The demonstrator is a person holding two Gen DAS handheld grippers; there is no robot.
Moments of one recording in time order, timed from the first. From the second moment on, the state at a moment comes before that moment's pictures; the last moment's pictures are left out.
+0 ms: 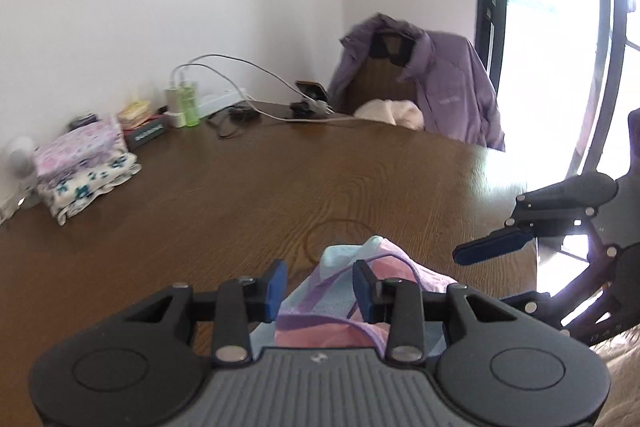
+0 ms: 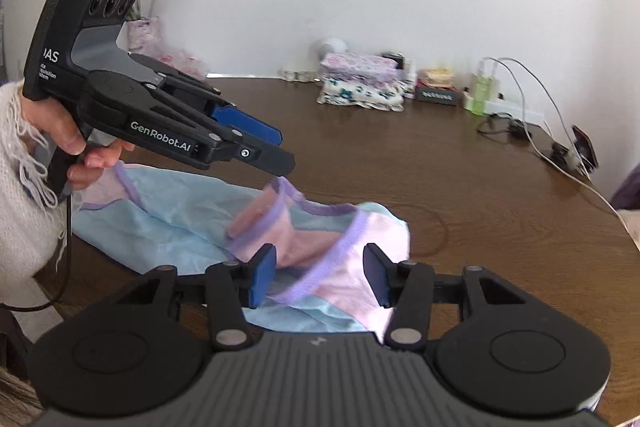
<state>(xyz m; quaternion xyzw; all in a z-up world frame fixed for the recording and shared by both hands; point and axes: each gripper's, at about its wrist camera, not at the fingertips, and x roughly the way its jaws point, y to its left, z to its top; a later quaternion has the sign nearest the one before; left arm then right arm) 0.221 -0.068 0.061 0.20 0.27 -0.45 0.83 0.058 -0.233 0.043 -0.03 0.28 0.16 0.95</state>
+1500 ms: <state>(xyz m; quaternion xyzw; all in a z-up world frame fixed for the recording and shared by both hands) 0.211 -0.091 0.048 0.20 0.28 -0.47 0.81 0.069 -0.282 0.021 0.09 0.31 0.19 0.93</state>
